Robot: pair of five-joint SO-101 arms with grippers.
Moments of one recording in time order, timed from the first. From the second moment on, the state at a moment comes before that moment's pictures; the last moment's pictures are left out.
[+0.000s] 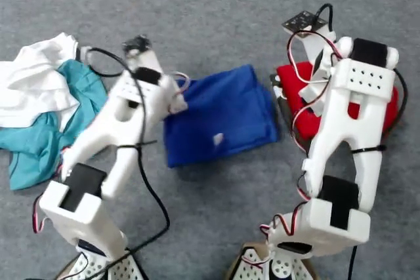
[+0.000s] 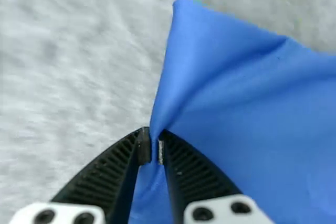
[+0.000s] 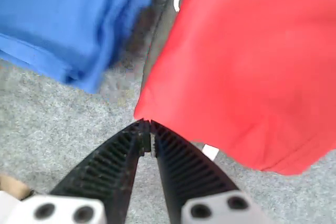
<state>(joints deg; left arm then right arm) 12.4 8.5 9.8 63.3 31.2 12.8 2.6 -8.4 93.8 39.7</state>
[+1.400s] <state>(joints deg) -23.3 -18.1 23.4 76.5 1.4 -22.2 15.9 -2.4 84.2 -24.4</state>
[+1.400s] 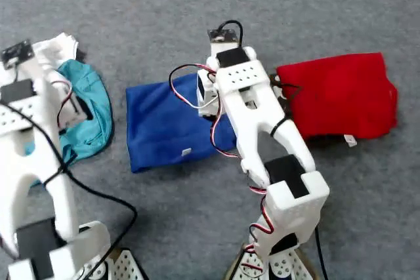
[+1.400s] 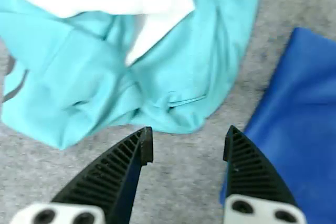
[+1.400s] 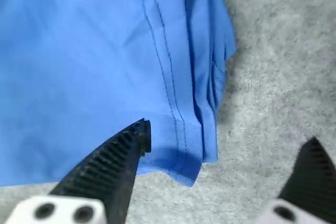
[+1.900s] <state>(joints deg) -24.9 -30.9 39.6 66.4 -0.4 -22.2 31.5 -4.5 74.2 -32.6</state>
